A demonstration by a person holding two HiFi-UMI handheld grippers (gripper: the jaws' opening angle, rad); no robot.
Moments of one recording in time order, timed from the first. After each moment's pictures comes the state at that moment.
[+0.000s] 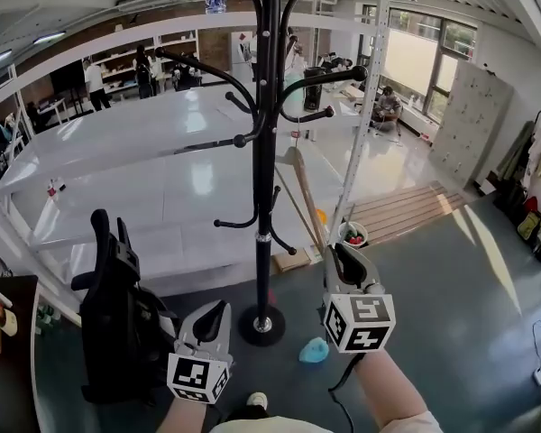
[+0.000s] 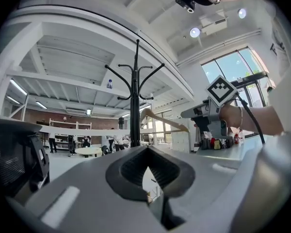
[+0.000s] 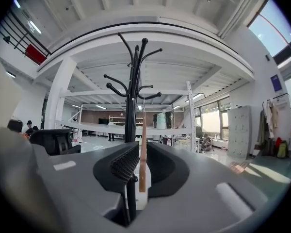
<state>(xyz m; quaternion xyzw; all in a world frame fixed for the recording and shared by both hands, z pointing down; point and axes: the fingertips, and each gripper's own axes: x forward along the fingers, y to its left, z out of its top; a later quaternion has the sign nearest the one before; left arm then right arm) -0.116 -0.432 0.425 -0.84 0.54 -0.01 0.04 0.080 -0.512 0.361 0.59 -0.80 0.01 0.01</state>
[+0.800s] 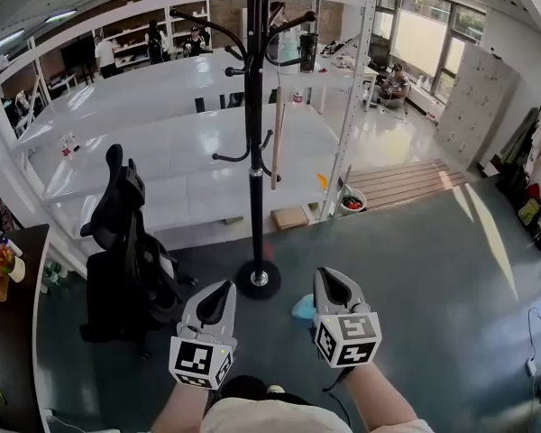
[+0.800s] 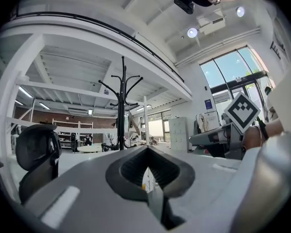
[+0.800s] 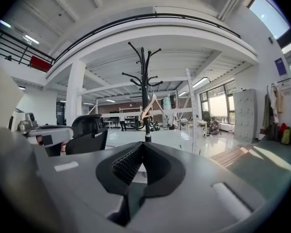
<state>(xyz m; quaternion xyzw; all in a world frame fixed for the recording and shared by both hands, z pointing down) -0.056 -0.281 0.427 -0.84 0.55 -0.01 0.04 0.109 -0.327 0.453 0.54 -0.84 0.07 0.05</state>
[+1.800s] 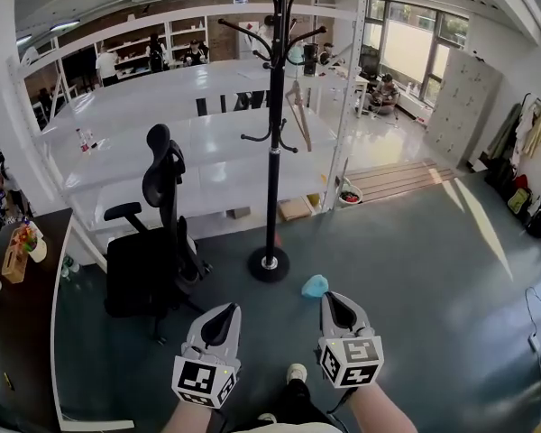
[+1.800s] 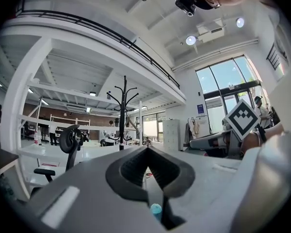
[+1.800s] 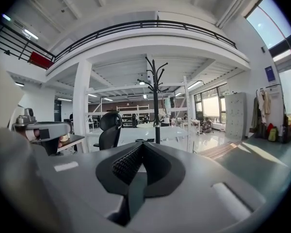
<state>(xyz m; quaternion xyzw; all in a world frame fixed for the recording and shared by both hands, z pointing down) -0.122 -0.039 0.427 -0.85 0.52 0.00 0.02 0.053 -0.077 0.459 0.57 -0.82 0.08 0.06</state>
